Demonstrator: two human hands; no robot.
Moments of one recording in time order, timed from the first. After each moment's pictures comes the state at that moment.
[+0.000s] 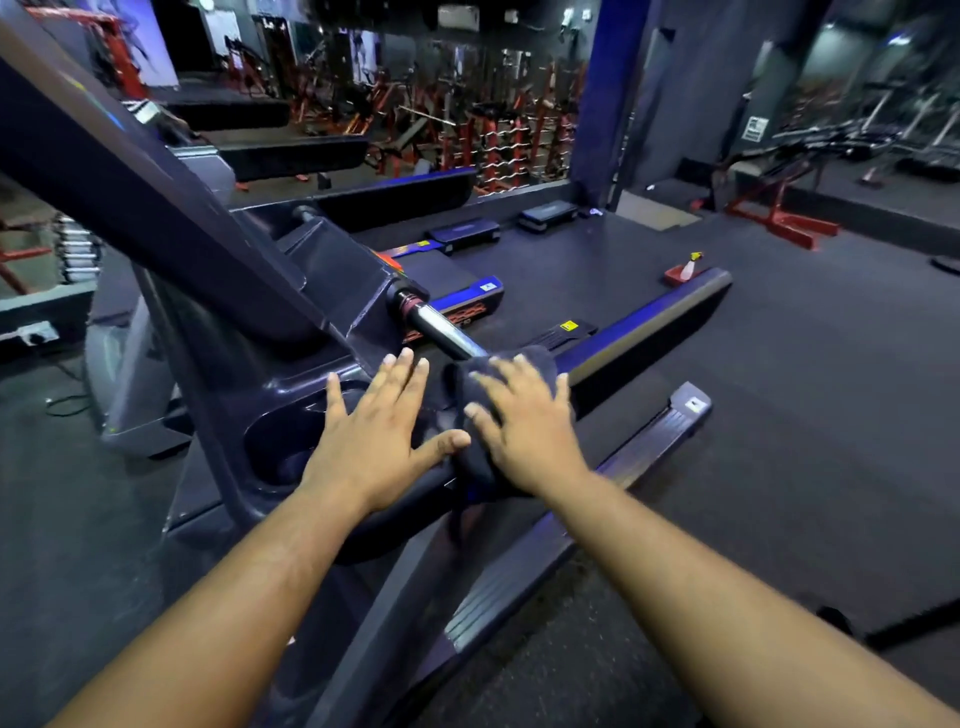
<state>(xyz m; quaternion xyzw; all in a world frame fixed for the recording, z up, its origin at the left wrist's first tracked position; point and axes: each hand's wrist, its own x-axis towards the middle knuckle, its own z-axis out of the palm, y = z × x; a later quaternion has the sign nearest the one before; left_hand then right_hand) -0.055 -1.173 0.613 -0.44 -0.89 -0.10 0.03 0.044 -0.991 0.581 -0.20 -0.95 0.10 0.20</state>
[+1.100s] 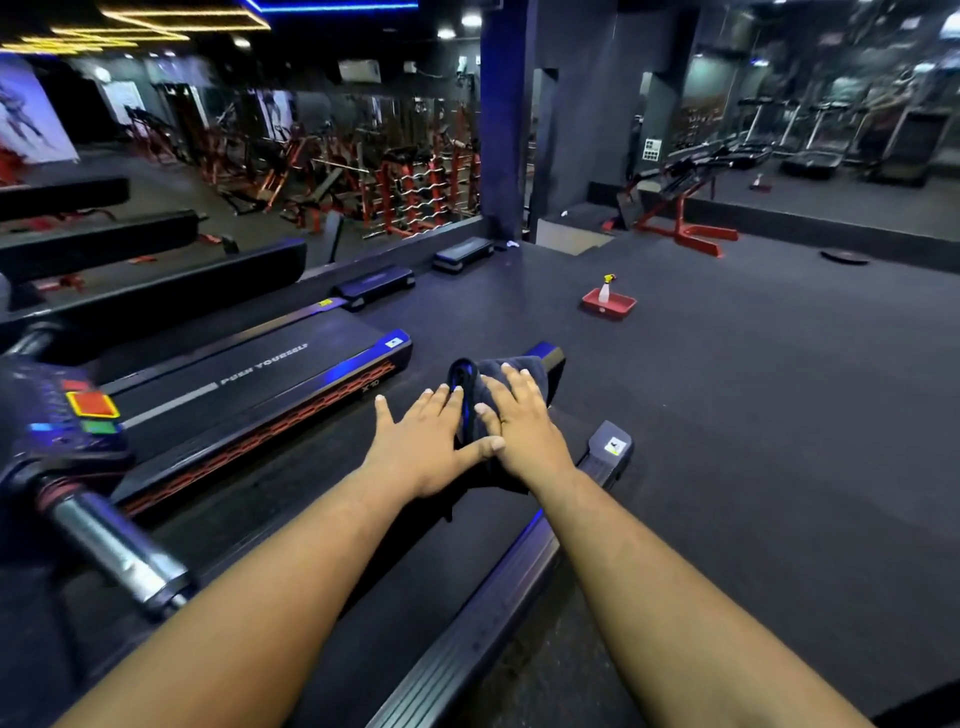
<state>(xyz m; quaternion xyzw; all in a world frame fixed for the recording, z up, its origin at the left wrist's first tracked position) -0.025 -0.724 0.628 -0.51 -0.86 -0.04 -0.06 0.070 -0.587 0.576 -0.31 -0.90 0.21 0.22</state>
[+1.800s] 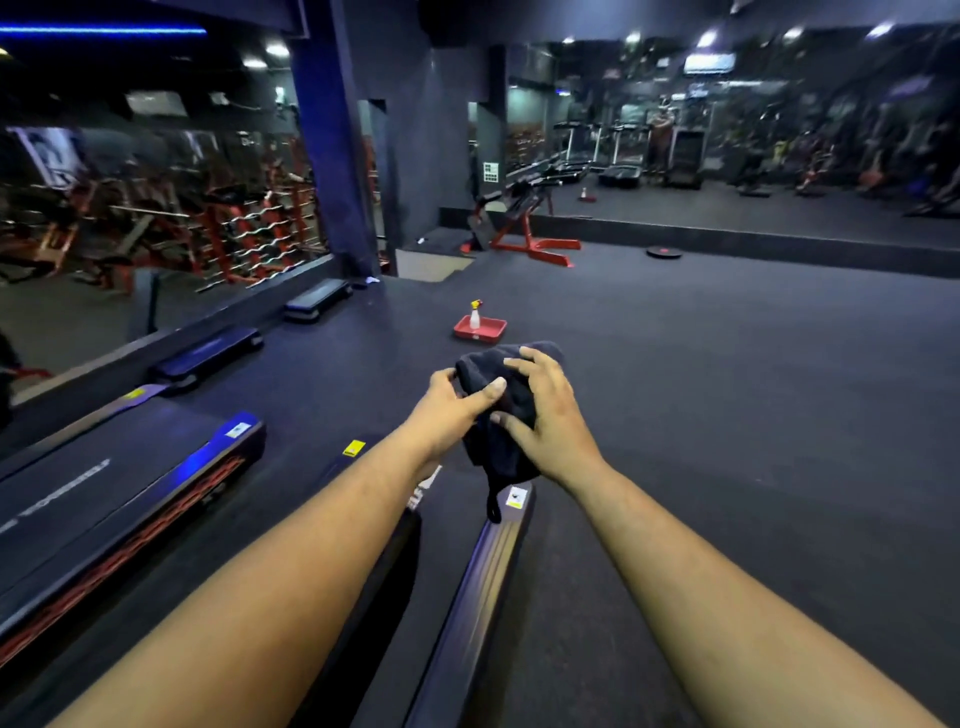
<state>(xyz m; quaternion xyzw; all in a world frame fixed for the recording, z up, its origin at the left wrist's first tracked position) -0.036 -0.348 0.648 -0.44 -0.62 -0.50 -0.42 0.129 -0.298 0.628 -0.33 -0.83 0.20 0.40</state>
